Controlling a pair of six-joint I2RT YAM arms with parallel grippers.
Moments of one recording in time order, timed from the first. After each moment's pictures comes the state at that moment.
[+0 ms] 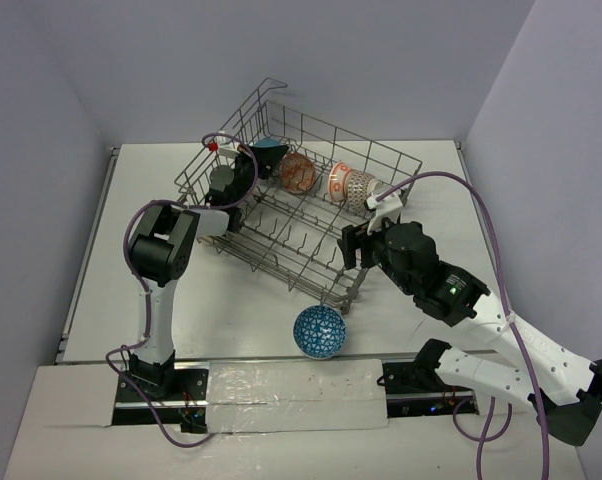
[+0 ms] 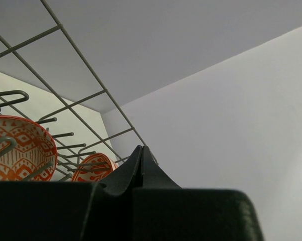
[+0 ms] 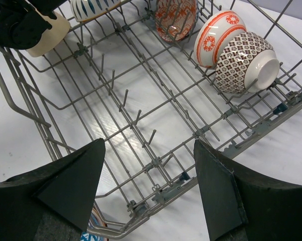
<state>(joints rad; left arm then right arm) -0.38 2.18 1.26 1.19 0.23 -1.28 0.82 0.82 0.89 -0.42 0.36 0.15</state>
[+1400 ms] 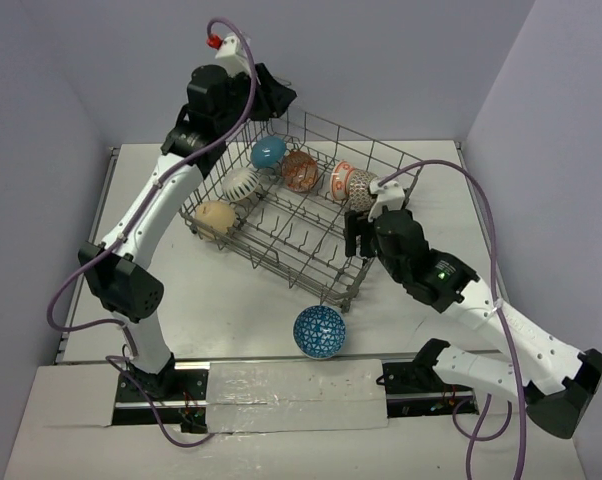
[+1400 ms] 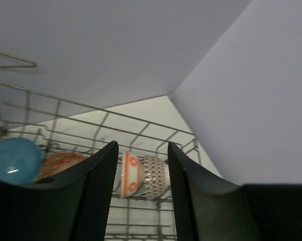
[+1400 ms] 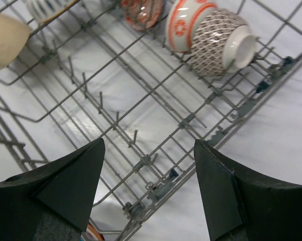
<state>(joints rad) -0.46 1.80 1.93 -0.13 0.20 -0.50 0.77 0.92 0.94 -0.46 0.44 0.25</state>
